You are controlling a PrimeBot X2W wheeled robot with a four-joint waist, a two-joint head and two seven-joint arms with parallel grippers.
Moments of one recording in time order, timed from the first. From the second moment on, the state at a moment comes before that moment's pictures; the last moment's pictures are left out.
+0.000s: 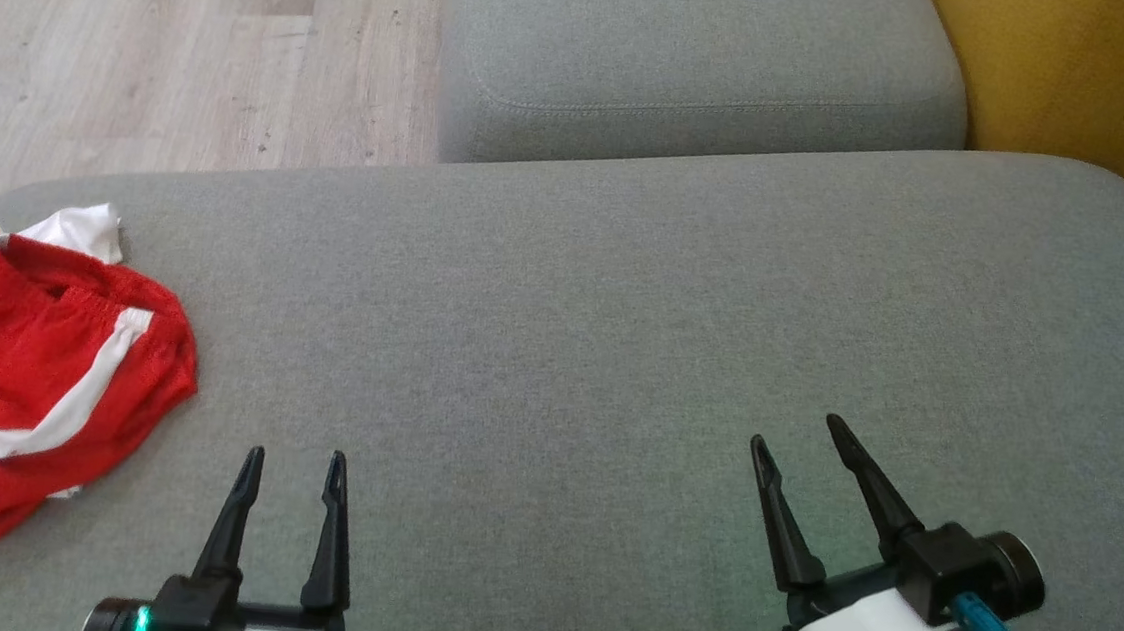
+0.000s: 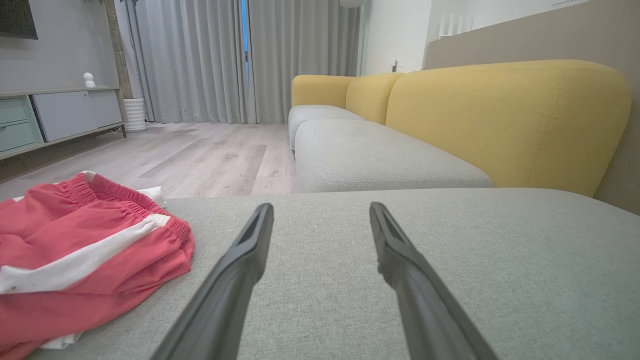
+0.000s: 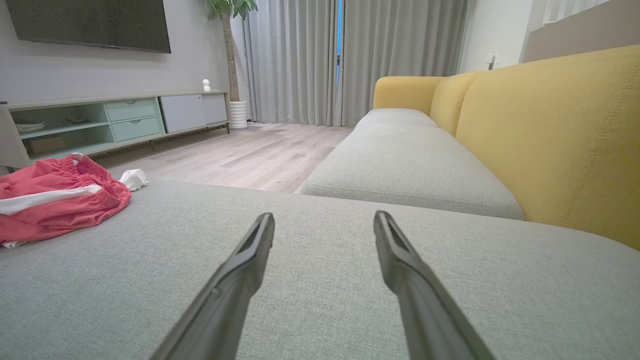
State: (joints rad) left arm 0.11 0.05 -0.16 0.17 -0.13 0.02 -0.25; right arm 0.01 -0.06 0.23 0.23 0.02 0.13 -0.25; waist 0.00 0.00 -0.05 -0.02
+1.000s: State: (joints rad) left arm 0.12 0.05 -0.11 0.19 -0.10 0.02 -0.25; right arm 0.08 -0.05 0.22 0.23 0.03 0.13 -0.25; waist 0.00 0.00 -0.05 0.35
